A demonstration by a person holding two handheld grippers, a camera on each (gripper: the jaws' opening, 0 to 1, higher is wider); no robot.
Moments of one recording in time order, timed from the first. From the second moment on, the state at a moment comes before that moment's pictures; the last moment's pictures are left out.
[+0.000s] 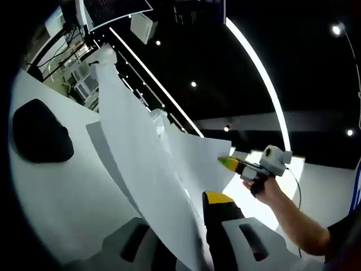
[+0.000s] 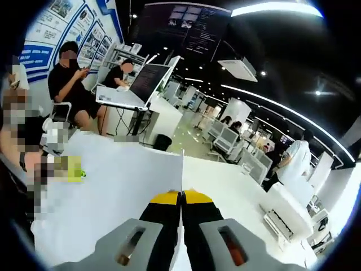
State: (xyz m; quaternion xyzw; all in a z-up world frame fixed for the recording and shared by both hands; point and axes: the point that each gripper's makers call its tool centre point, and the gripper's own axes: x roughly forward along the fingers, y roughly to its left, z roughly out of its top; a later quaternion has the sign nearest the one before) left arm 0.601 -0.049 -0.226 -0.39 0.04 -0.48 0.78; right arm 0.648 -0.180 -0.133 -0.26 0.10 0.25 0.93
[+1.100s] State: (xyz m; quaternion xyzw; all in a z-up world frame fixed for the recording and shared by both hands) left arm 0.600 -0.053 -0.226 -0.38 0.04 -0.48 0.79; right arm 0.637 -0.123 -0.157 -0.18 0.12 0.29 0.93
